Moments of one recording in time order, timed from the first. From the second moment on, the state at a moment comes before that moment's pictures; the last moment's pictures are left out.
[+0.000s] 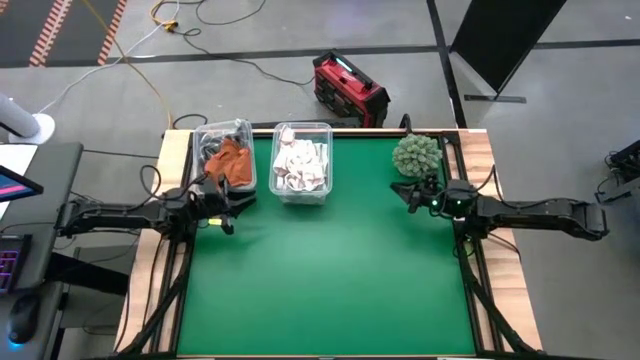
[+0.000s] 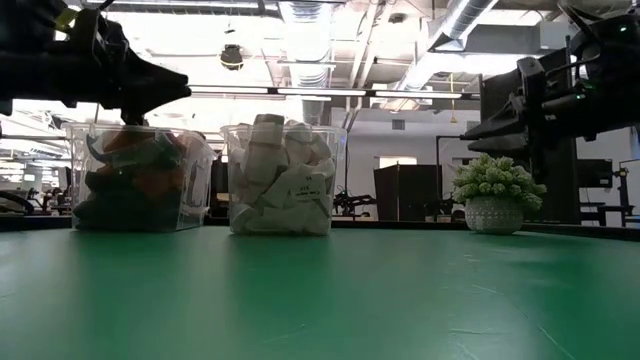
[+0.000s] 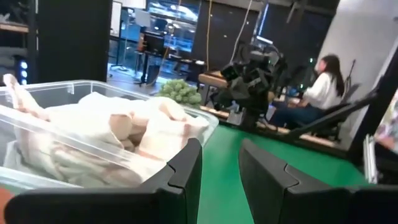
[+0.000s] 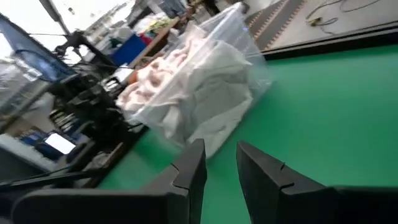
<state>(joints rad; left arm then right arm) 0.08 0.33 0.01 0.36 -0.19 -0.22 -0.26 0.53 0.01 0.41 0.19 0.74</state>
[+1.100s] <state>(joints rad) 0.08 0.33 0.01 0.22 -0.21 0.22 -0.27 0.54 0.01 0.05 0.19 0.73</state>
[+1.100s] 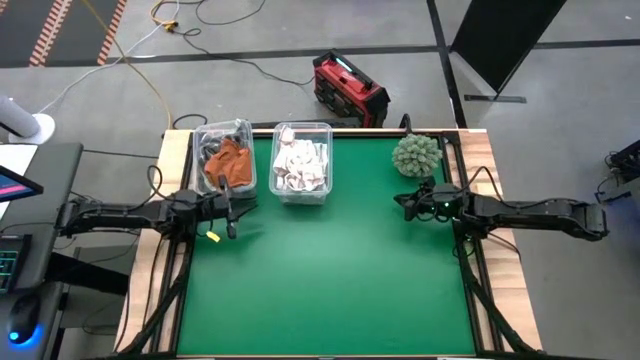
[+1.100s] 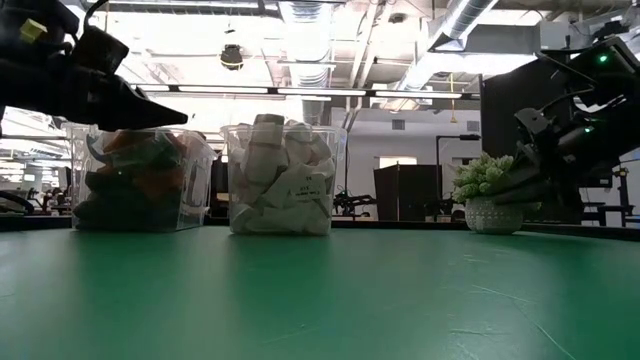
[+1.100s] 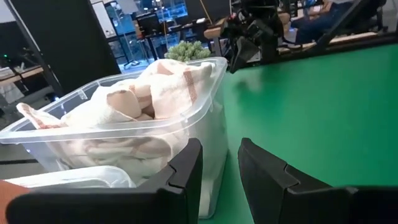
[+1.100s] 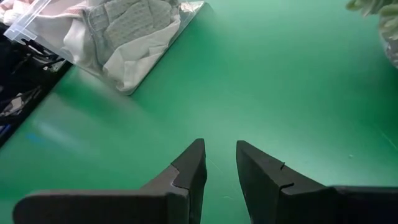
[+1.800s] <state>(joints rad) 0.08 0.33 0.01 0.19 -0.21 0.31 -0.27 0.54 0.01 0.05 0.19 0.73</state>
